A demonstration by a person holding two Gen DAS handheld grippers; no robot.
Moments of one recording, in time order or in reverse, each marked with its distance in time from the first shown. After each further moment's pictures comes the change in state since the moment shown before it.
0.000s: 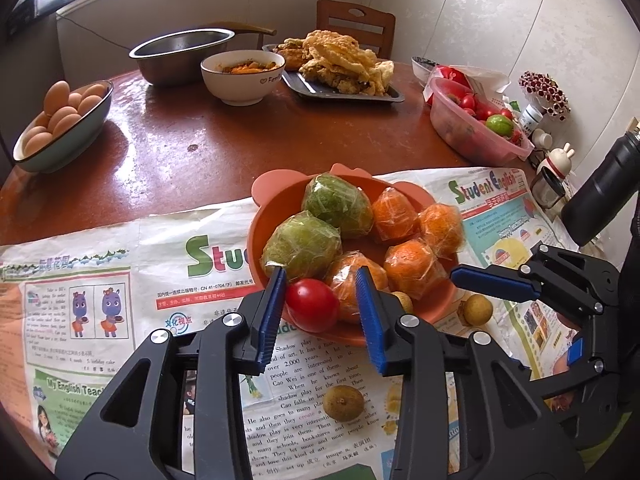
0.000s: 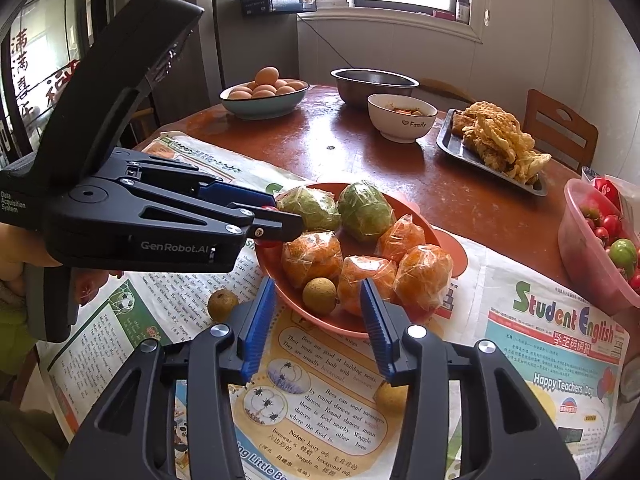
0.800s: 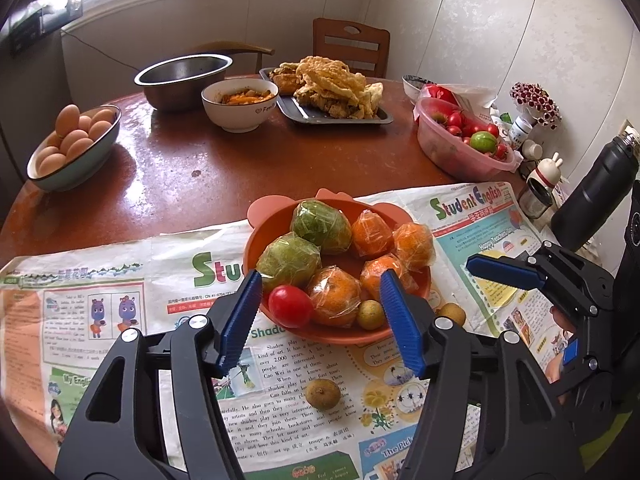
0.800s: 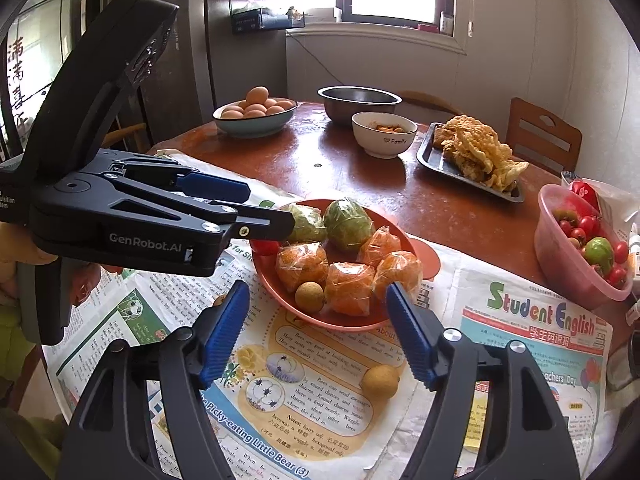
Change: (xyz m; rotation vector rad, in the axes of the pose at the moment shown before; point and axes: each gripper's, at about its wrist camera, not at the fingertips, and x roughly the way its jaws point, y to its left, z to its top) left arm -0.031 -0.020 0.005 0.016 -0.058 0.014; right arm -0.034 -0.002 -0.002 0.017 -0.051 -0.044
